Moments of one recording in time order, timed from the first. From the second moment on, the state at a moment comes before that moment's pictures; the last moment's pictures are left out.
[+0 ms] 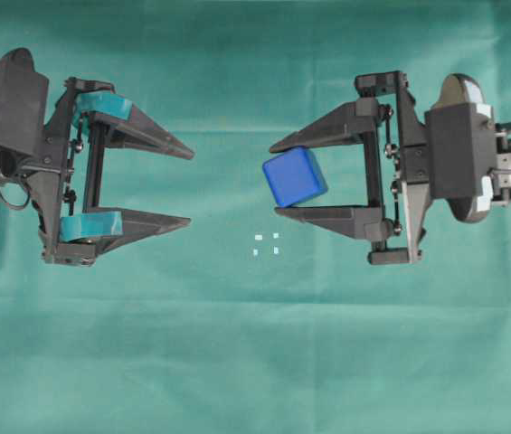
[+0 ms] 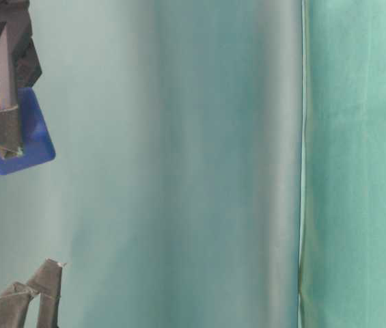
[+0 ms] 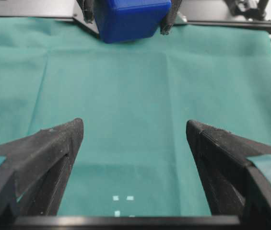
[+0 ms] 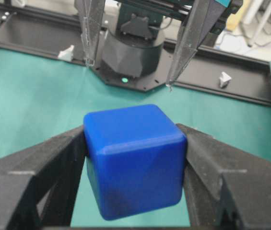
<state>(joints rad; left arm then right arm) -0.03 -0.55 0.71 0.00 0.09 -0.04 0.03 -0.36 0.55 -0.49 0.06 0.45</state>
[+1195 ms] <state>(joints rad) -0.03 -0.55 0.71 0.00 0.09 -0.04 0.03 -0.36 0.55 -0.49 0.10 0.46</state>
